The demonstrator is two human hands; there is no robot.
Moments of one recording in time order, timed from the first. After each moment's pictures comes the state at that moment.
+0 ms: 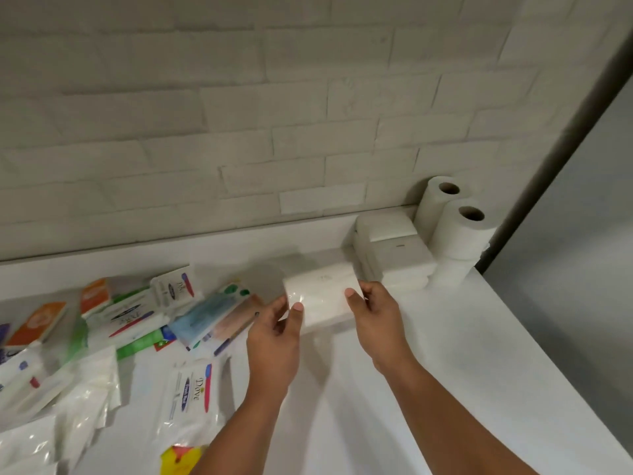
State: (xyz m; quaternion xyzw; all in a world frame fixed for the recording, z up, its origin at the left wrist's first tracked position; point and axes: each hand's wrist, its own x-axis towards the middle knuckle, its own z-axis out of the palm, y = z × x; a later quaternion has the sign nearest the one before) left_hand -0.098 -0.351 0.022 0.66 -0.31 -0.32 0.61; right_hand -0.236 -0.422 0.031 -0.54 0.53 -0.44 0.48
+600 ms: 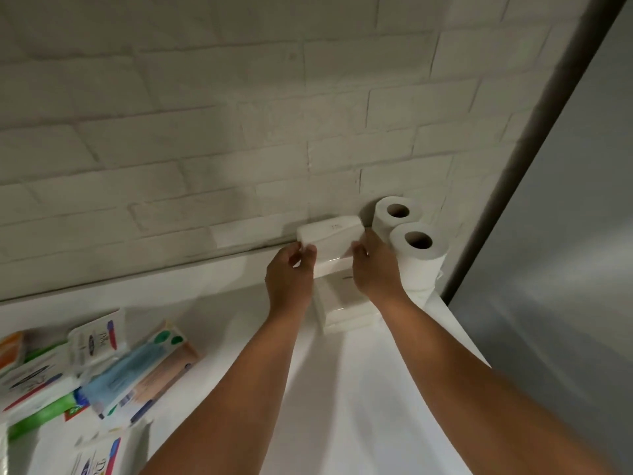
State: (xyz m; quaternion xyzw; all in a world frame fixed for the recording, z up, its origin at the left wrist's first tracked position) left_hand -0.182 -0.557 0.058 0.71 -0.39 -0.26 0.52; right_hand -0.317 -0.603 0.070 -0.67 0.58 -0.38 0.28
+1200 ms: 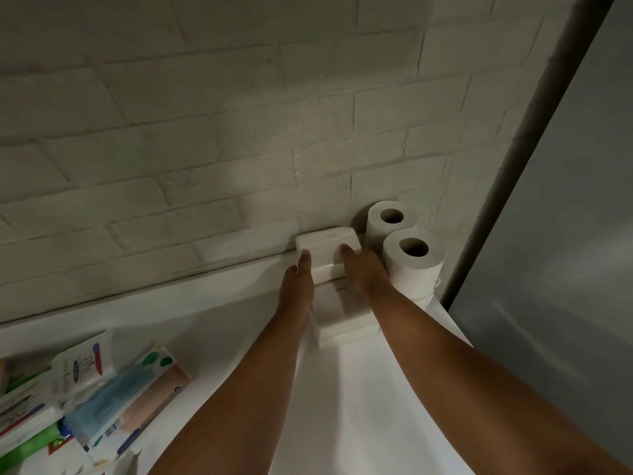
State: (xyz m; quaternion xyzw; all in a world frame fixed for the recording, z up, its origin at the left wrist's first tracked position) left_hand -0.177 -0.632 -0.023 0.70 -0.25 -0.47 0.48; right_hand -0.313 -0.646 0.055 -0.54 0.64 -0.30 0.46
